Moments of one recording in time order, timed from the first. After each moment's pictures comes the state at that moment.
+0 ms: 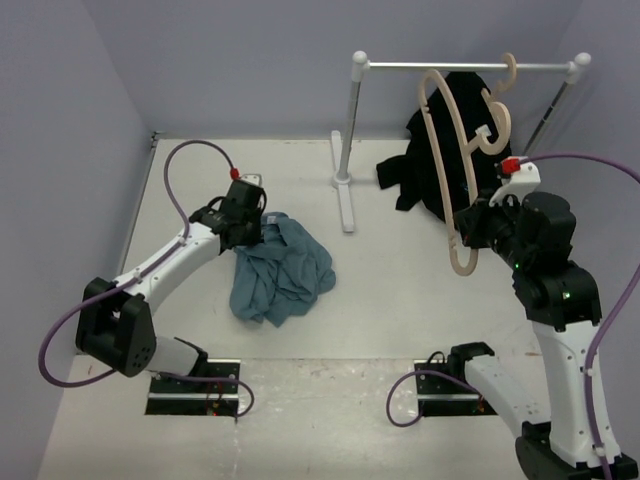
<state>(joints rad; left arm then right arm) -0.44 1.41 1.04 -0.60 -0.24 -0.37 0.16 0.83 1.31 -0.88 -0.08 0.18</state>
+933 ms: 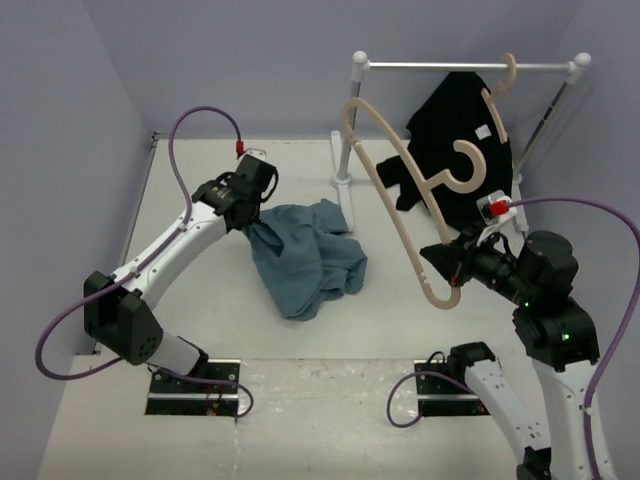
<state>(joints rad) -0.54 1.47 1.38 -0.84 -0.51 -0.29 0.18 0.60 1.13 -0.81 -0.51 0.22</state>
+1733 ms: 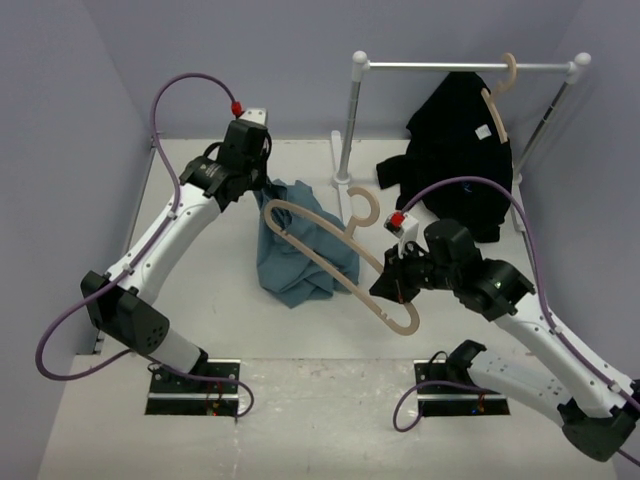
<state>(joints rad) -0.48 1.55 1.62 -0.79 -0.37 -0.29 0.70 0.84 0.97 -0.79 -0.39 0.31</state>
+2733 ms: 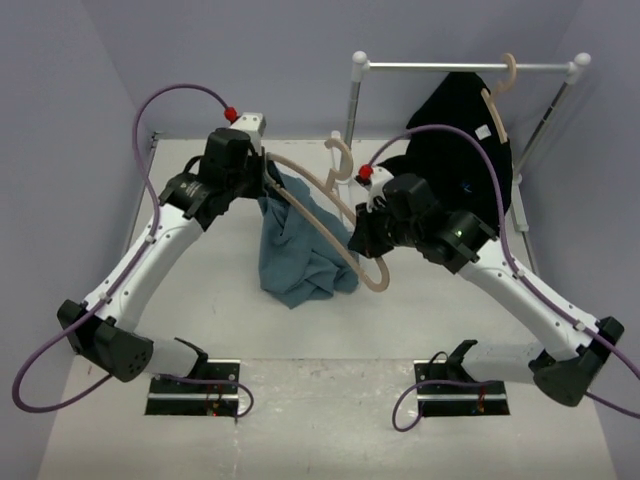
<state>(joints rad) -0.48 1.40 1.49 -0.71 -0.18 -0.25 0.76 1.20 1.29 -0.79 -0.11 0.35</state>
